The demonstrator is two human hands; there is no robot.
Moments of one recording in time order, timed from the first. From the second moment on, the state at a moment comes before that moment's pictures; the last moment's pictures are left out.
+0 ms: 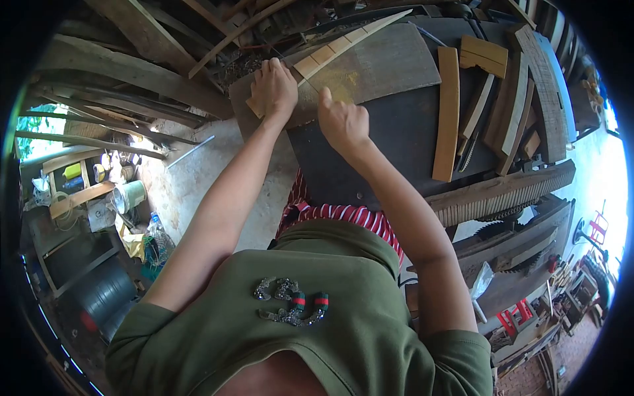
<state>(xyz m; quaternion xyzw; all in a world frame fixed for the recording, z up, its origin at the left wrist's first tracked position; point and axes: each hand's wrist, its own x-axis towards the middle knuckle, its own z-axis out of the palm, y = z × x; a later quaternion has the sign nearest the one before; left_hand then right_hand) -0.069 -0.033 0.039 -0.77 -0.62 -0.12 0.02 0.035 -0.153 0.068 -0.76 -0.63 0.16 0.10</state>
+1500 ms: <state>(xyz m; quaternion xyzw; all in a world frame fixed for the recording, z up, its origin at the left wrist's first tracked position) -0.068 -0.032 0.042 -0.78 -0.62 -0.11 0.02 0.033 -0.137 0.064 -0.75 -0.64 0.14 0.12</state>
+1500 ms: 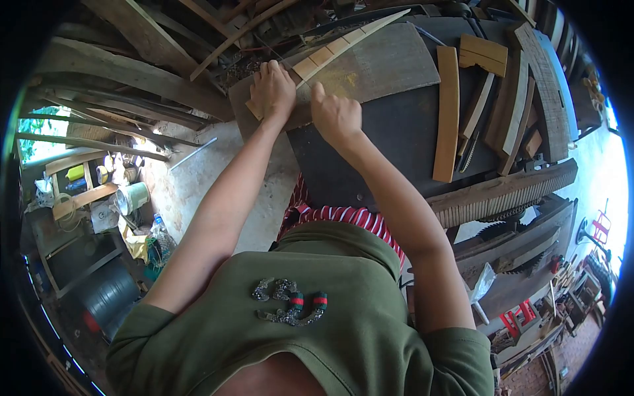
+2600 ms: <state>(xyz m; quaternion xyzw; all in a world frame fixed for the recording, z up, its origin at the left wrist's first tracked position) -0.068 -0.030 0.039 -0.78 -0.62 -0.12 0.02 0.033 -0.130 0.055 -0.76 -0.62 0.16 0.11</state>
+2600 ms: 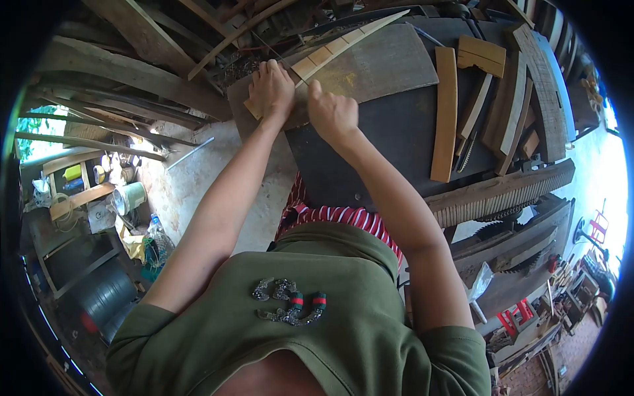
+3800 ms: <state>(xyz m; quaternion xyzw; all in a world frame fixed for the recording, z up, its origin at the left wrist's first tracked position) -0.069 -0.032 0.039 -0.77 -0.62 -0.12 0.03 0.032 -0.156 0.068 -0.76 -0.62 0.16 0.10</state>
